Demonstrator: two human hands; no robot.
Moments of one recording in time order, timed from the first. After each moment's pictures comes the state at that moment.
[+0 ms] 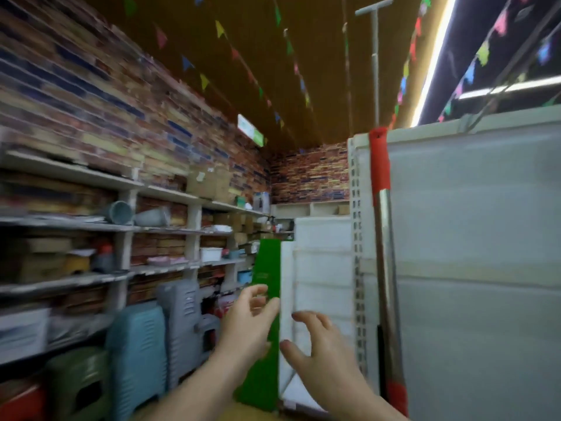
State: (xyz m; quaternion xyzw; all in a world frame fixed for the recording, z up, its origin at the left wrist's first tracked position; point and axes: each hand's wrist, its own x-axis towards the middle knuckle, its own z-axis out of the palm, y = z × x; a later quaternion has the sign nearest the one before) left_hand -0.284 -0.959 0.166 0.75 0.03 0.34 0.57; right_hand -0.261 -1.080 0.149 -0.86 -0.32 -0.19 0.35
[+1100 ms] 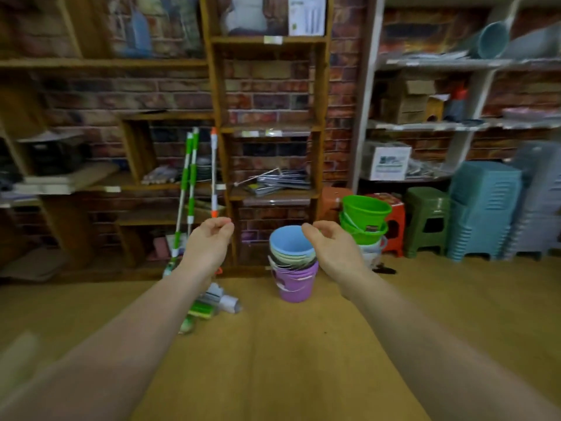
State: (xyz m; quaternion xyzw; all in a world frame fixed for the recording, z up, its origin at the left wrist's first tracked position) left_hand -0.792 -0.547 -0.001 0.52 0.61 0.50 0.33; right_hand -0.615 -0.581 0.006 -0.63 -0.54 0.31 0.47
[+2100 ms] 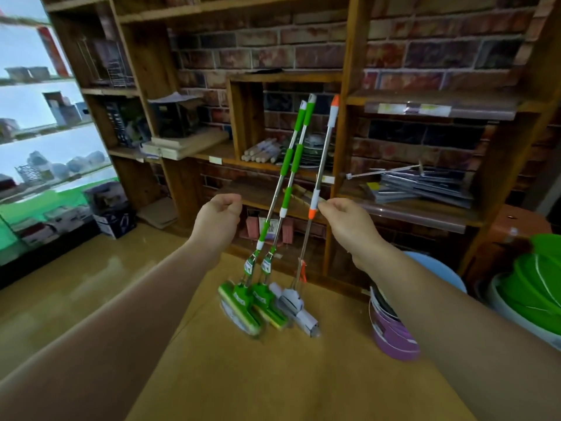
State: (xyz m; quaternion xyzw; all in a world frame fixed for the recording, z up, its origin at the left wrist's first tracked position) left_hand -0.949 -0.193 -0.038 0.37 0.71 0.55 0.24; right_hand -0.768 -0.135 -0.030 -0.51 -0.66 0.42 0.35
